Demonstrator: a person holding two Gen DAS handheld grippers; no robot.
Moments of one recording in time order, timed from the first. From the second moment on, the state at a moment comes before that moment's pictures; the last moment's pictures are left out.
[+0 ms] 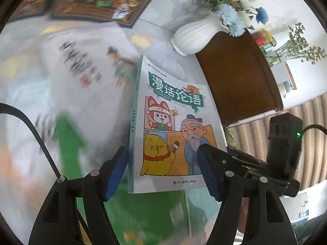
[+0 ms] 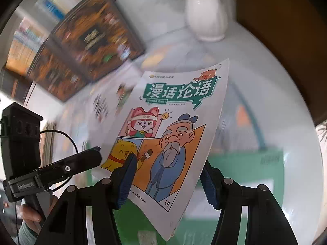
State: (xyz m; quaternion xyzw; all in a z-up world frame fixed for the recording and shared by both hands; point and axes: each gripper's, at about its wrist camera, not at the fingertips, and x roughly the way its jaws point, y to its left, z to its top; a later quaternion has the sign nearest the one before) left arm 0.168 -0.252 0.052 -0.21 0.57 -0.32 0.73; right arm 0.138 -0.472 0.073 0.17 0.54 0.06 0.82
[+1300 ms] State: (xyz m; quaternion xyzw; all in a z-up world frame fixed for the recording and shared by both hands) left arm -0.032 -0.088 0.011 -0.29 0.55 -0.10 0.78; right arm -0.009 -0.314 0.016 0.07 0.60 0.22 0.77
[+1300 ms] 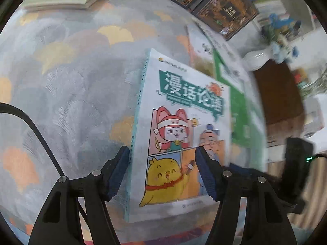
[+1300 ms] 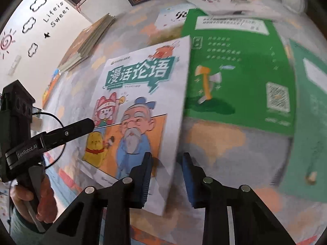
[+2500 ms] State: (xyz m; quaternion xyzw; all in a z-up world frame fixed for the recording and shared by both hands) left arm -0.040 -0.093 -0.006 -0.59 0.47 -0.19 0.62; right arm -0.017 -0.381 -0.020 0.32 0.66 0.28 0.61
